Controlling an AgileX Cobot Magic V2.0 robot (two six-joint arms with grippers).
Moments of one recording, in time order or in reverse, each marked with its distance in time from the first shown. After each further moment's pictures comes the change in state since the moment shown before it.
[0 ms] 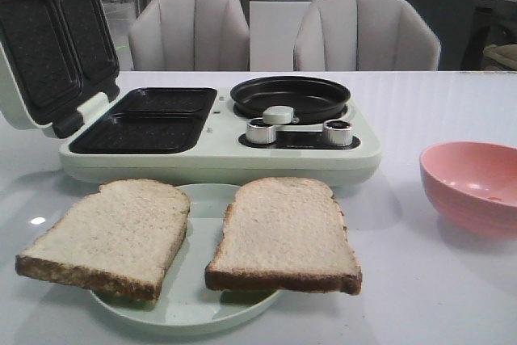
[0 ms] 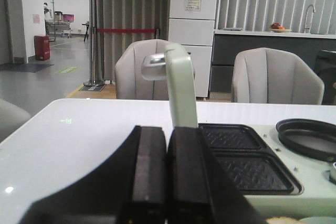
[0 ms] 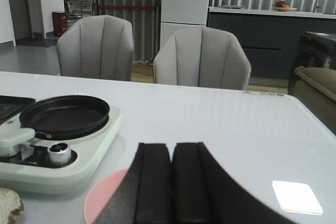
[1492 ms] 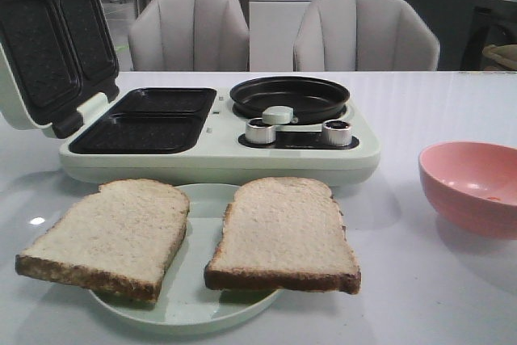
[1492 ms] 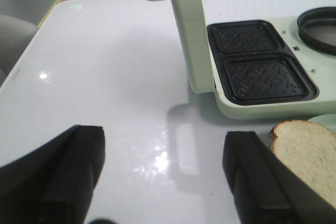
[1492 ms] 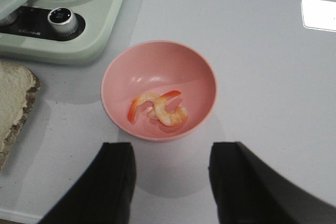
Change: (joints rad) left arm -0.017 0.387 -0.373 0.068 0.494 0.071; right arm 0.000 0.670 -0.430 0.011 0.468 0.008
